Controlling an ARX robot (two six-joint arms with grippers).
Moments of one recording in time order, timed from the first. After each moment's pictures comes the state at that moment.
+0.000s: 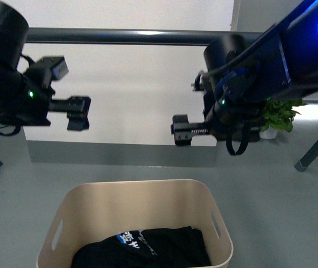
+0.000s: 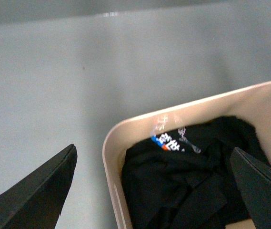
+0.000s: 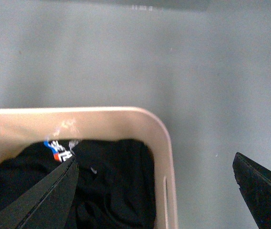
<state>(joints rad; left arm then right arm) -0.03 2.04 1.53 -0.11 0.11 0.11 0.31 2.26 1.74 -0.14 0.18 0.12</state>
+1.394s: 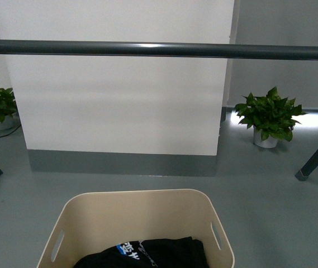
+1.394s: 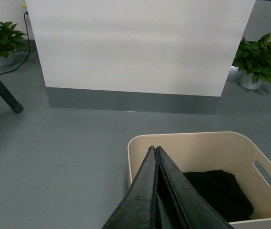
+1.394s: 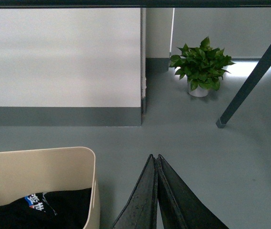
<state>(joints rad) 0.00 0.81 0.12 0.68 0.00 0.00 0.06 1.01 0.17 0.83 0.05 -0.01</state>
